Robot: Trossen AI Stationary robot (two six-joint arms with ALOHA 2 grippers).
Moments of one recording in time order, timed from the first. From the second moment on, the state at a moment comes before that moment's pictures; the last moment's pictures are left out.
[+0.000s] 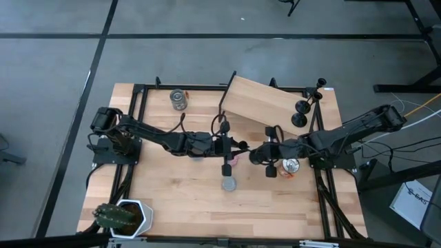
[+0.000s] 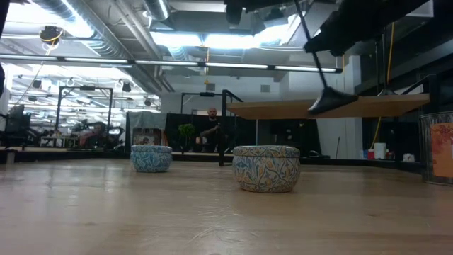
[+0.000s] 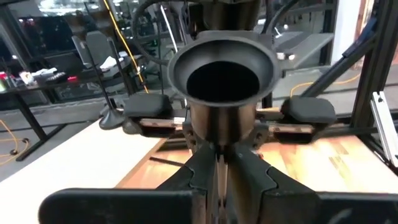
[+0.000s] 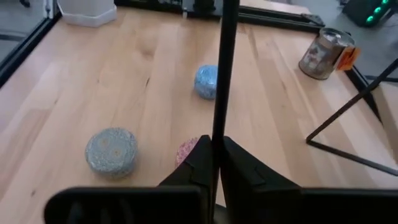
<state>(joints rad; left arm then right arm) -0.16 1.69 1.15 0.45 -0.29 0.12 0.34 1.11 0.70 -0.15 0.35 0.07</state>
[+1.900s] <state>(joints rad) -0.09 1.67 1.15 0.33 -0.18 0.04 0.34 0.38 0.70 -0.97 0.86 0.57</state>
